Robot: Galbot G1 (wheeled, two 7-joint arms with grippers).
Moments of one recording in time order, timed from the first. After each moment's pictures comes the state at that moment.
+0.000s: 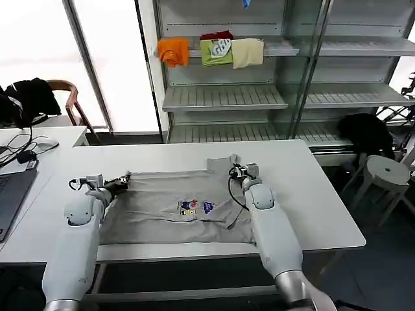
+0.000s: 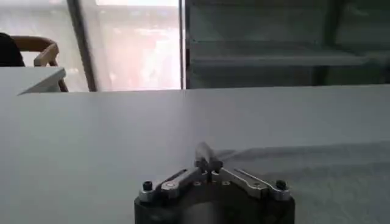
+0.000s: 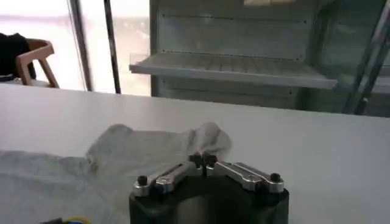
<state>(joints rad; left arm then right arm) 0.62 -1.24 -0.59 -1.19 -0.19 0.51 0.28 -0.47 1.61 0.38 1.06 0.00 -0.34 -0.09</state>
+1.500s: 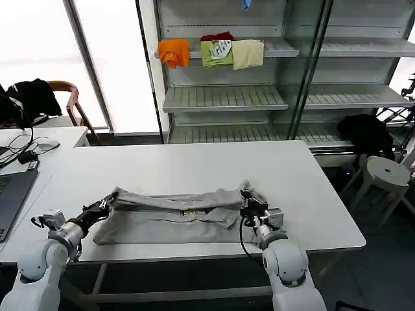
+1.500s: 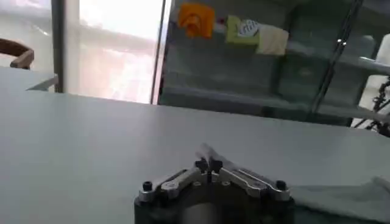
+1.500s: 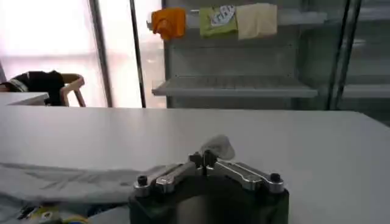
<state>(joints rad) 1.09 -1.11 -0.75 -1.65 -0.55 0.49 0.37 -1.10 1.53 0.40 1.90 0.04 -0.53 -0.10</state>
